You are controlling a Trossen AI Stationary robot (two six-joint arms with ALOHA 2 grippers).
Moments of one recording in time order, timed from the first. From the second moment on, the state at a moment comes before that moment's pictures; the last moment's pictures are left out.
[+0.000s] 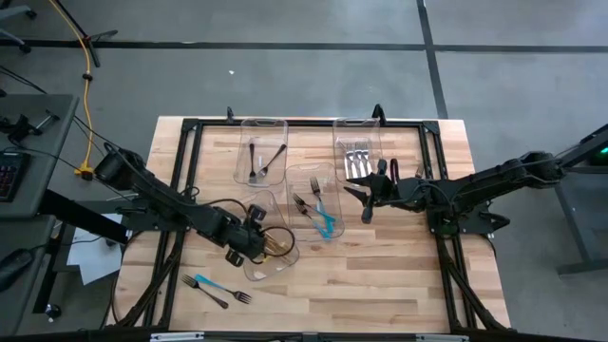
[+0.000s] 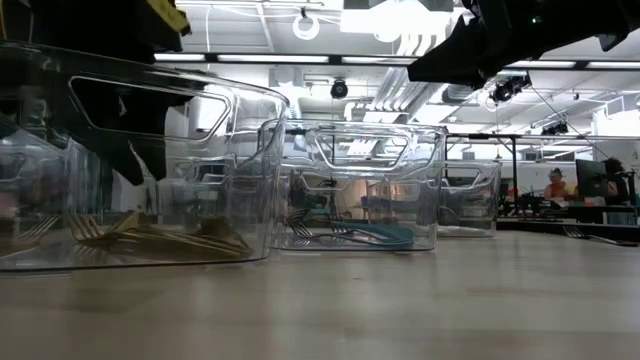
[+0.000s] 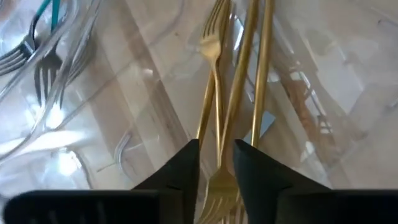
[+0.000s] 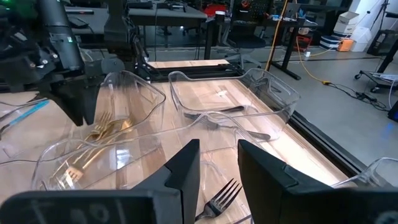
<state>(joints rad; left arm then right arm) -0.46 1.49 0.87 -0.61 -0.33 0.11 0.15 1.05 0.48 0.36 0.48 0.02</state>
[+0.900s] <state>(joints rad) -0.91 1.63 1.28 -0.94 -0.27 -0.55 0.15 1.05 0.48 0.35 0.48 0.05</state>
